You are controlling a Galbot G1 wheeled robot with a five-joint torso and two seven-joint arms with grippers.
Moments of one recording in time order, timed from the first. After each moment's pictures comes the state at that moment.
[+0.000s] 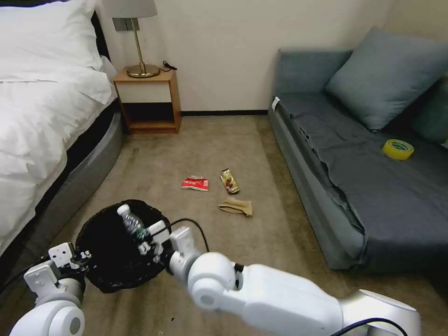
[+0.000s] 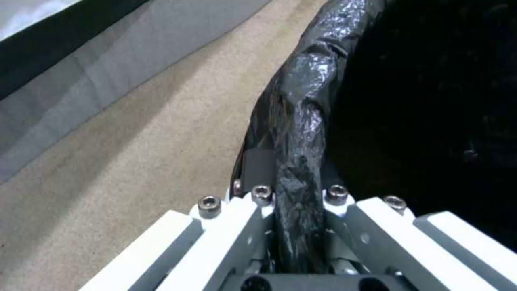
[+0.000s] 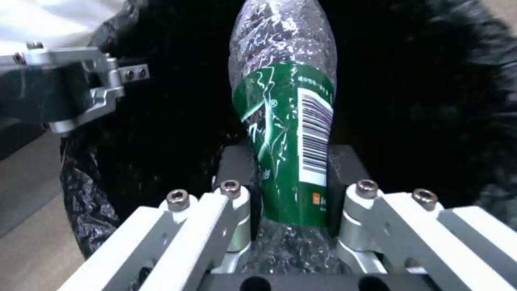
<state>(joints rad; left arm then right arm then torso) 1.59 -1.49 -0.88 -2.28 -0.47 0.69 -0.33 -0.54 1.33 -0.79 1.84 1.01 -0.42 0.59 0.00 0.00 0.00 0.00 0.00</state>
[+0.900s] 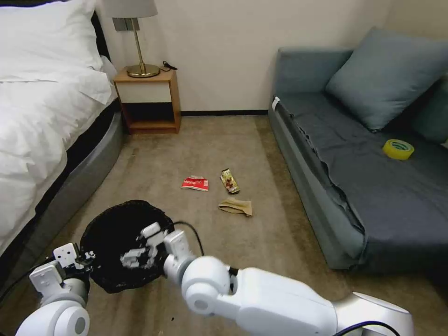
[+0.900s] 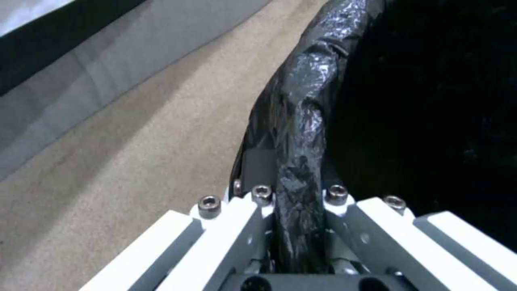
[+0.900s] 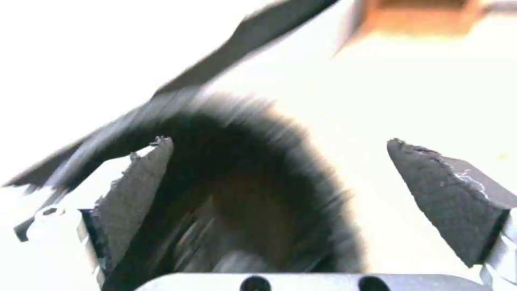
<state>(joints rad) 1.59 -1.49 -0.88 -2.27 -0.47 0.69 -0.33 -0.55 1.27 -0.58 1.90 0.92 -0.38 0.54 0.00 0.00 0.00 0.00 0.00</state>
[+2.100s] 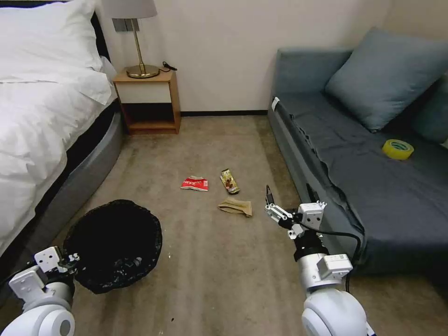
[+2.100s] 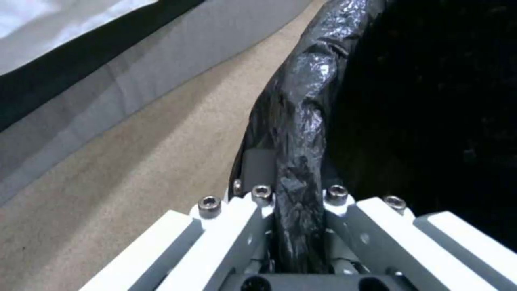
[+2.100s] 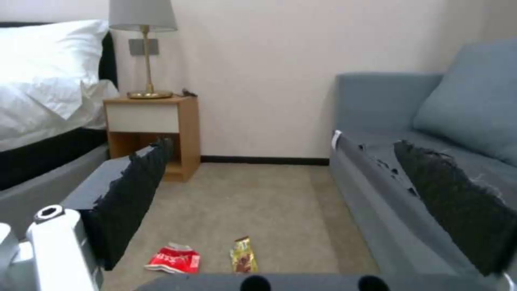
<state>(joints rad) 1.59 -1.49 -0.97 -2.25 -0.50 0.64 -0.31 -1.47 1.23 0.22 2.29 0.12 -0.08 0.35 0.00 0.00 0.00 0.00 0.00</state>
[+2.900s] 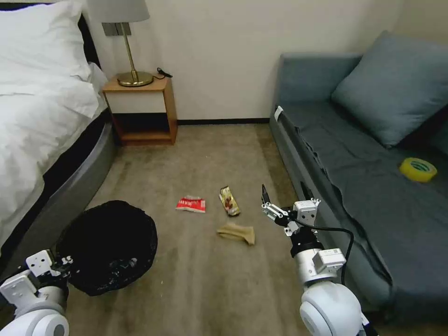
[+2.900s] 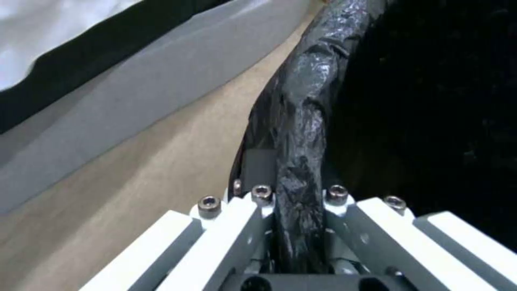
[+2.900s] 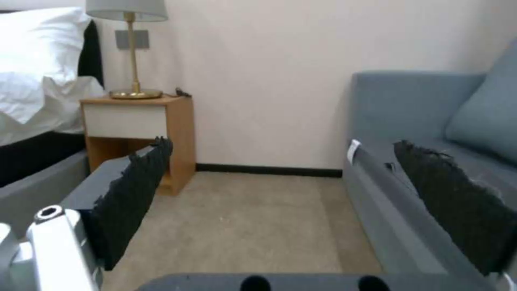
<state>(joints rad) 1.60 -1.50 -1.01 -2.25 -0.51 0.63 -0.31 -1.40 1.19 0.20 2.24 0.16 -0.08 0.35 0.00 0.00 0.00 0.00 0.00</state>
